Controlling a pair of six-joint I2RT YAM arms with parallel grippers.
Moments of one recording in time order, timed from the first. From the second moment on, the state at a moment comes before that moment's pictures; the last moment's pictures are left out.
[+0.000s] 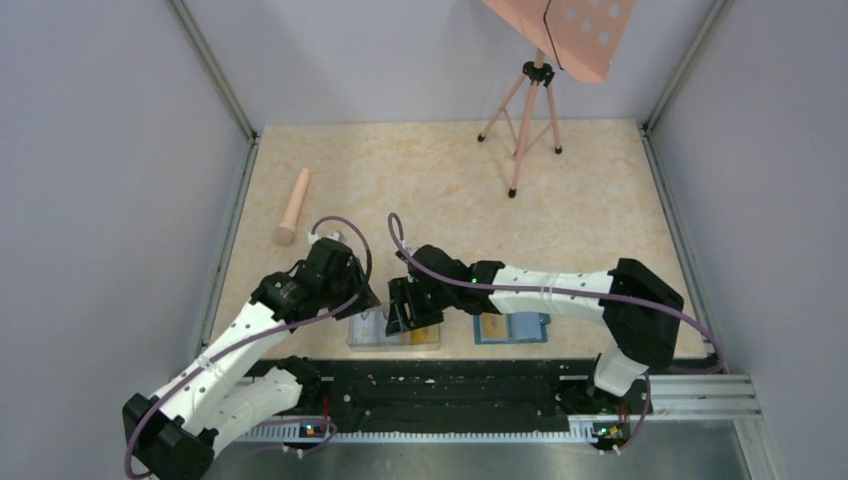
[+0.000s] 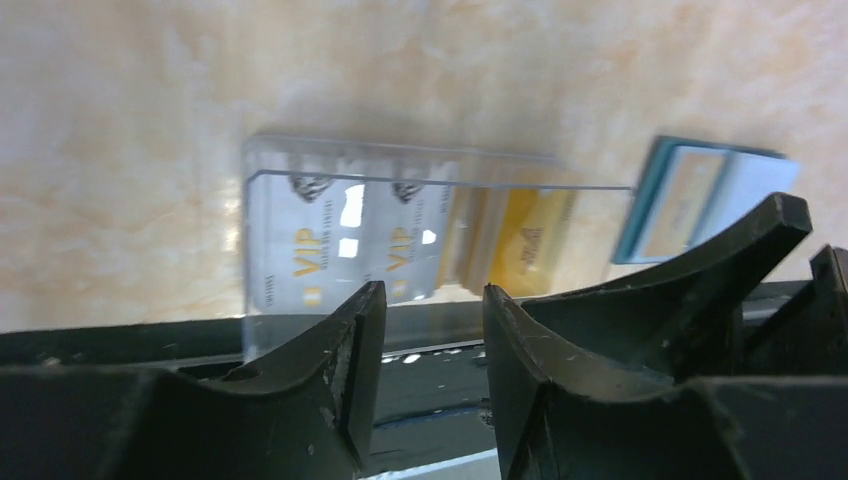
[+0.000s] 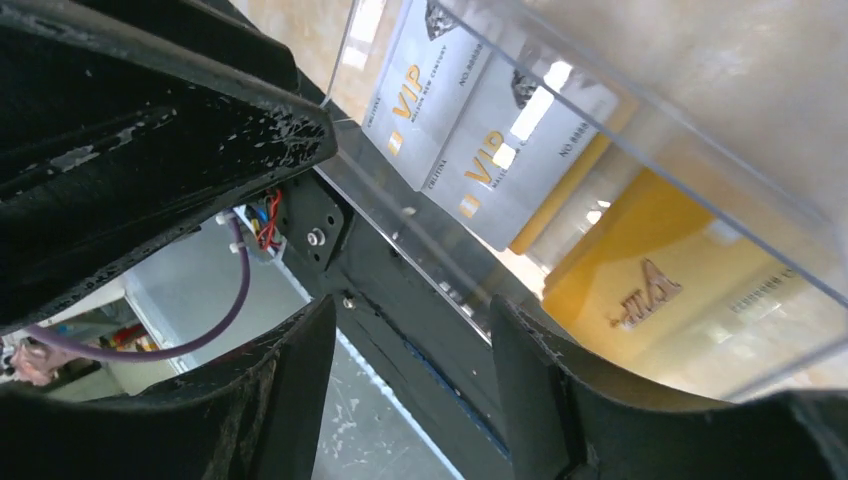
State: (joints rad) left arm -0.56 0.84 0.74 -0.82 0.02 -0.88; right arm 1.12 1.62 1.08 -0.26 -0.23 0.81
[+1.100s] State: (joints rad) left arm -0.54 0.97 0.82 -1.10 -0.28 -0.86; right arm 1.16 1.98 1.25 -0.08 -0.25 0.97
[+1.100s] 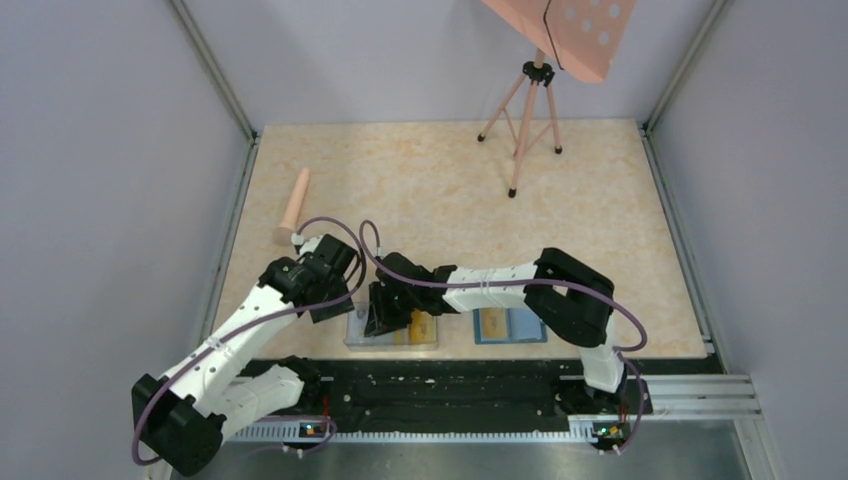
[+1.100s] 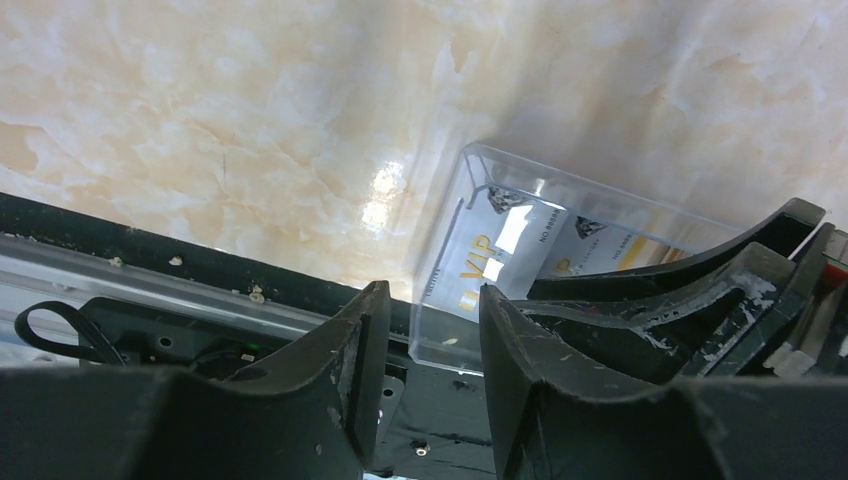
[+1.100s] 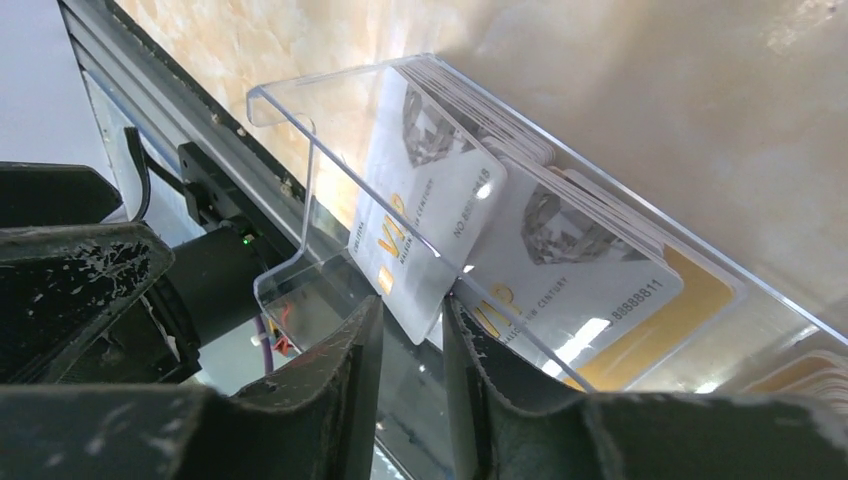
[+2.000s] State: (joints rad) left arm -0.53 0.98 0.82 -1.07 -0.23 -0.84; right arm 1.16 2.02 1.29 -0.02 -0.32 0.97
